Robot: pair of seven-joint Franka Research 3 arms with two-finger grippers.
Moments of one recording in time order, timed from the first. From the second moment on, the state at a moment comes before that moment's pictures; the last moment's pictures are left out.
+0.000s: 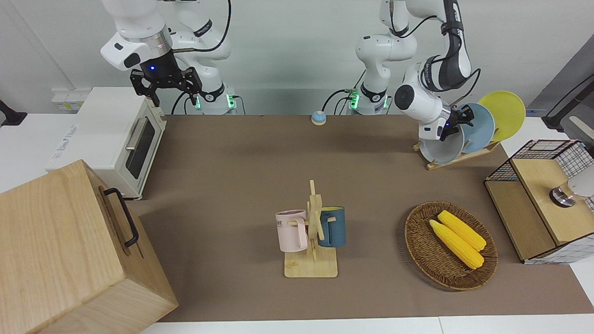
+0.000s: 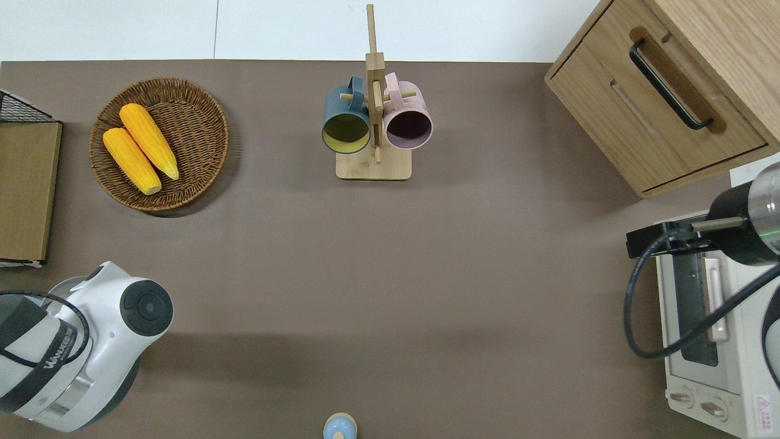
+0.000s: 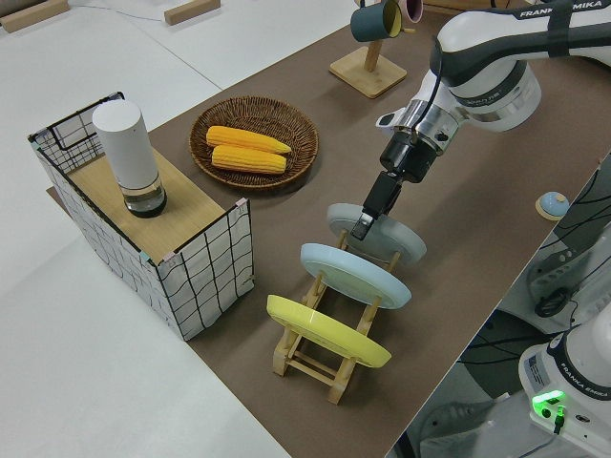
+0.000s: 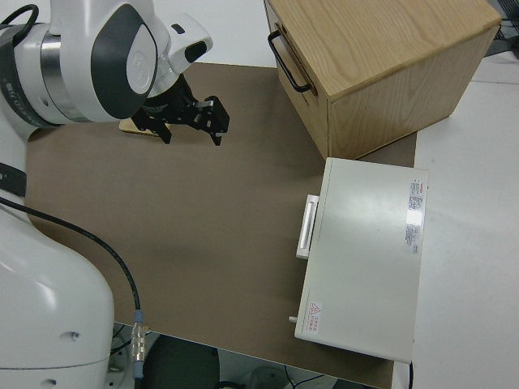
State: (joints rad) left arm 0.02 -0.18 -0.07 -2.44 1.04 1.82 -0.70; right arm -0.08 -0.02 0.19 -1.50 0.00 1.41 0.06
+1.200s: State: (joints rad) left arm 0.02 -0.17 -0.06 -2.23 0.54 1.87 -0.50; right arm -0.08 -0.02 0.19 -1.50 0.00 1.41 0.06
